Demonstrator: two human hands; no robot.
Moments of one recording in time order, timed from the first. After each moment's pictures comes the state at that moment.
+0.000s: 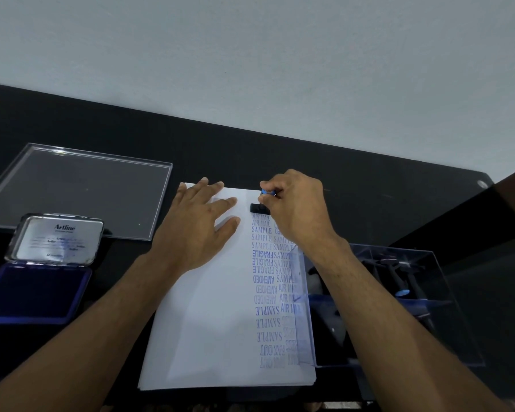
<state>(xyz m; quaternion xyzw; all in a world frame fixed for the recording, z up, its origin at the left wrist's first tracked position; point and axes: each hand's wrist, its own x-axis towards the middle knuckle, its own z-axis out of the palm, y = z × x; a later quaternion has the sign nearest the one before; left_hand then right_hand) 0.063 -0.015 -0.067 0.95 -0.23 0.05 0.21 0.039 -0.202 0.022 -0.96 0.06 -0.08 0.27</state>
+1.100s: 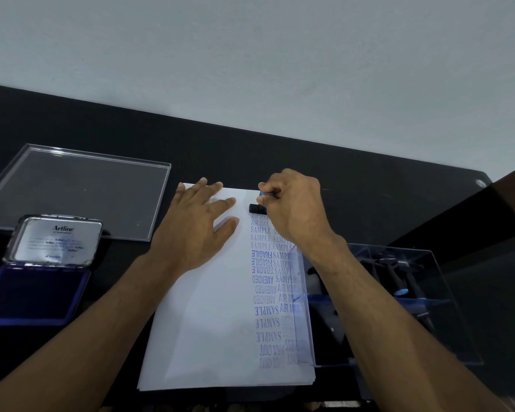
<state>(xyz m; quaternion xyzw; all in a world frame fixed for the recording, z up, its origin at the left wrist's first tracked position) 0.064 -0.014 -0.070 0.95 -0.23 0.06 0.20 0.042 -0.202 0.019 -0.96 0.03 -0.10 0.25</state>
